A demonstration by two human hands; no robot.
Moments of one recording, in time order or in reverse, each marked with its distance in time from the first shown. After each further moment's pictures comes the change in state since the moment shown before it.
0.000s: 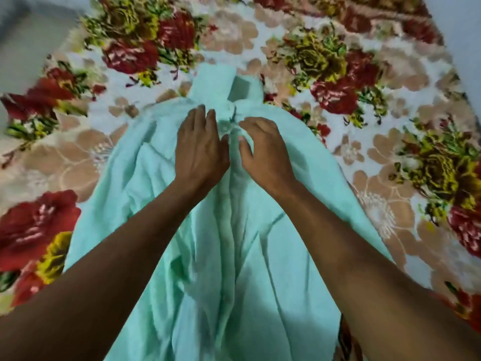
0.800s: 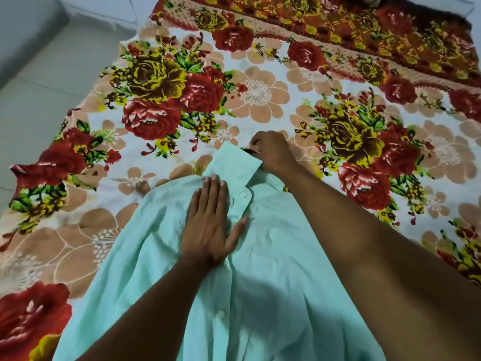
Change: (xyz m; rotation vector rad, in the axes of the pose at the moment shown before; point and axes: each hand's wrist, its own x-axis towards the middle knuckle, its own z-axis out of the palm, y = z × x) left_hand 0.058 -0.033 0.054 0.026 -0.200 -0.032; right_hand 0.253 0.063 0.066 -0.048 -0.489 0.106
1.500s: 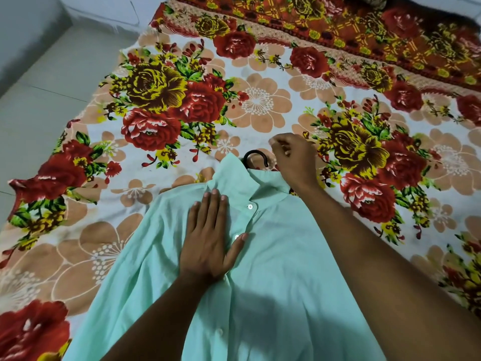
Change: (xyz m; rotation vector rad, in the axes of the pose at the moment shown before) left_hand 0.002 -0.004 0.001 0.008 -0.011 0.009; right_hand -0.016 0.022 -0.019 0.364 0.374 0.035
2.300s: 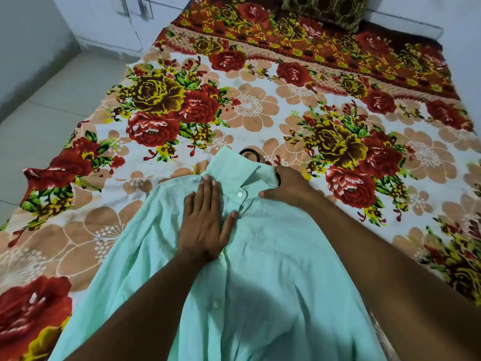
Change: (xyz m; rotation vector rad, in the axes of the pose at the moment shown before) left_hand -0.002 0.003 0.002 0.032 0.026 -0.039; right_hand -0.067 0.013 -0.033 -0.251 -0.489 0.226
